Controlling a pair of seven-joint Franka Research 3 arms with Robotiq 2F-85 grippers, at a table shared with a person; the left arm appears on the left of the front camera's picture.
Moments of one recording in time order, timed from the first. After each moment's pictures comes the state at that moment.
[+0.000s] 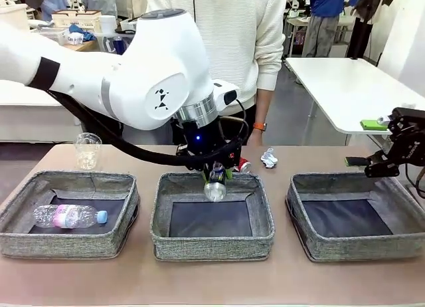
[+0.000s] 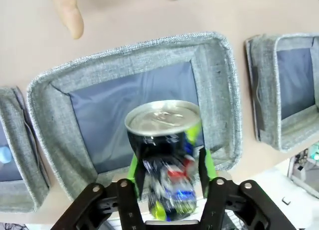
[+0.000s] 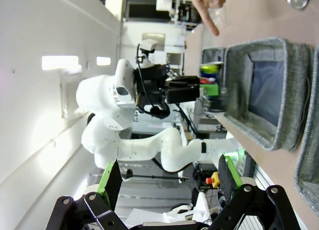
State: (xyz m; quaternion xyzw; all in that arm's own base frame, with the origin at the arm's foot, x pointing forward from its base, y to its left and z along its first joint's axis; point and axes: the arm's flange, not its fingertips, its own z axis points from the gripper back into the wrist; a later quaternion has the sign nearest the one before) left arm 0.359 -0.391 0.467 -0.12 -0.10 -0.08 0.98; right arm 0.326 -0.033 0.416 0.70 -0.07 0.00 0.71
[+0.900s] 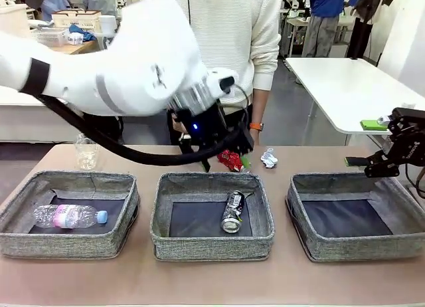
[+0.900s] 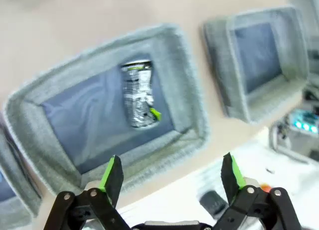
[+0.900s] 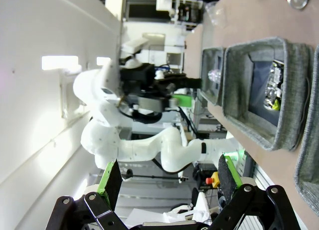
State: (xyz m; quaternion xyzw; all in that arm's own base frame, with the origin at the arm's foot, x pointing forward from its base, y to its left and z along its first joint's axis) left arm 0.363 -0.380 0.500 -0.22 -0.07 -0.16 0.96; right arm 0.326 -0.033 0.416 0.70 -0.07 0.00 0.71
